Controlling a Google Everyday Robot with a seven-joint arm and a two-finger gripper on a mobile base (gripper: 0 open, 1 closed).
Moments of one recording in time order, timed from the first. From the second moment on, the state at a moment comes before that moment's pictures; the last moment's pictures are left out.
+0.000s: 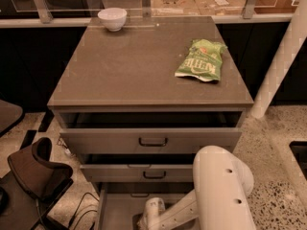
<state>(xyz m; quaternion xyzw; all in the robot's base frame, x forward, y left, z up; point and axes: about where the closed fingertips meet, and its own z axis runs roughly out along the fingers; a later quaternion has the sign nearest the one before) 0.420 0.041 0.114 -0.94 0.32 0.00 0.11</state>
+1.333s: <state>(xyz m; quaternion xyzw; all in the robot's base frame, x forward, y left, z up) 0.382 0.001 0.242 -0.94 0.32 -0.09 0.11</state>
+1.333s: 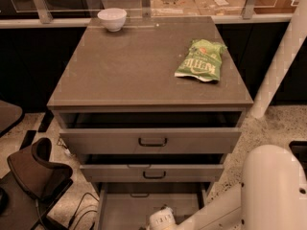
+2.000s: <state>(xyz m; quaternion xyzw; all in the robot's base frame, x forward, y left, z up) 0.380 -0.038 0.320 -0.93 0.30 -0.13 0.14</state>
